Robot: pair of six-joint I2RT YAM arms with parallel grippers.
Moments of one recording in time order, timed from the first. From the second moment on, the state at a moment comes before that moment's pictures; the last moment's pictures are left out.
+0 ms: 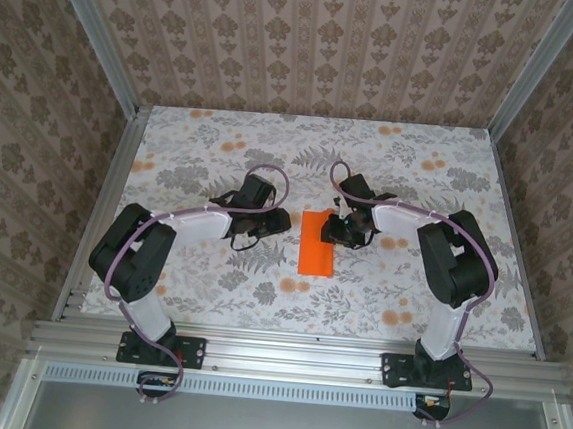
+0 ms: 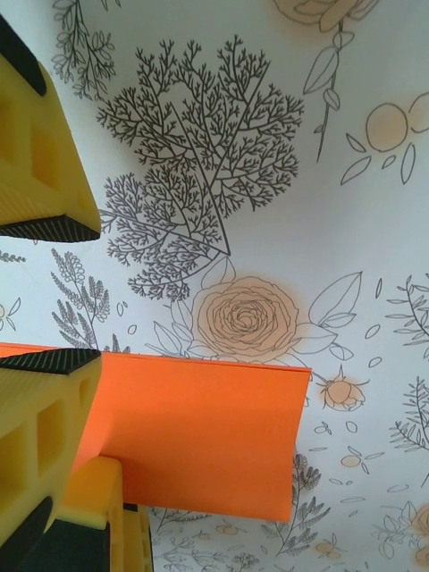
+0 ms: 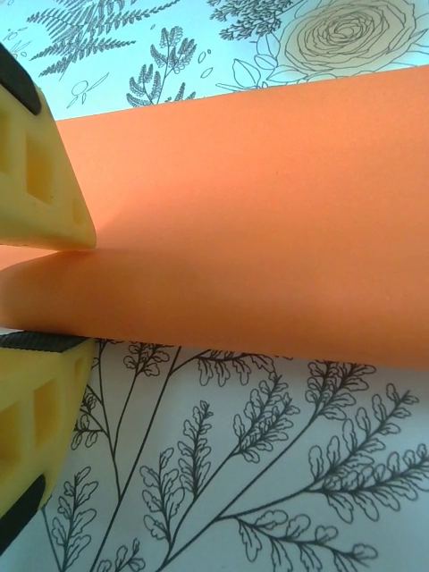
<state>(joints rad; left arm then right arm) -0.63 1.70 0.93 -0.15 0.21 -0.80 0.43 1.87 1.11 -0.49 -0.31 0.48</state>
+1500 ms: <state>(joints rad) -0.70 1.88 1.01 -0.02 0.43 -0.81 0.42 1.89 1.14 -0.52 -0.32 0.45</state>
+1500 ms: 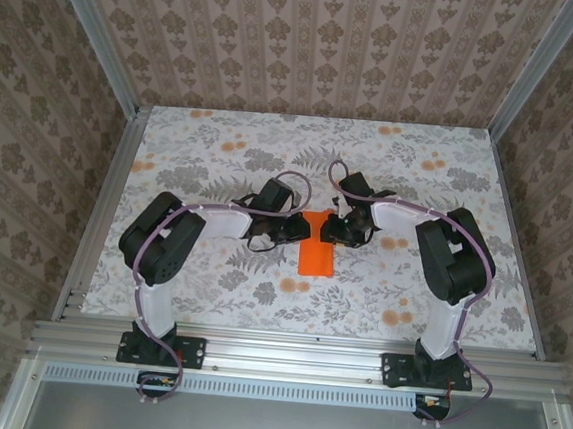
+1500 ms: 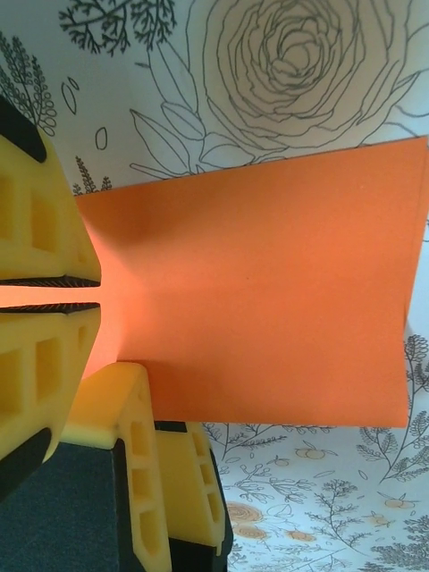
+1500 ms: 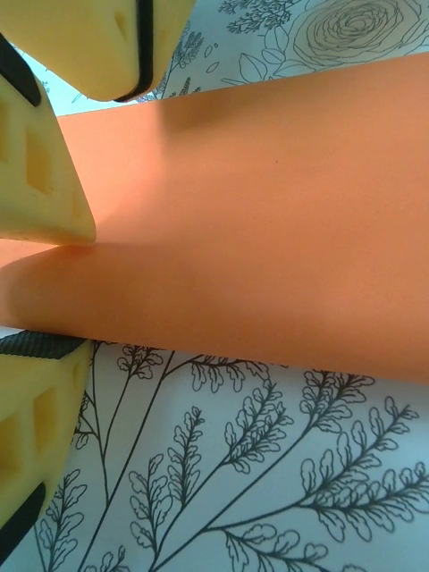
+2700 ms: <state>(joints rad) -0.71 1.83 1.02 -0.05 0.38 -0.80 0.41 1.92 1.17 -0.56 -0.35 0.42</state>
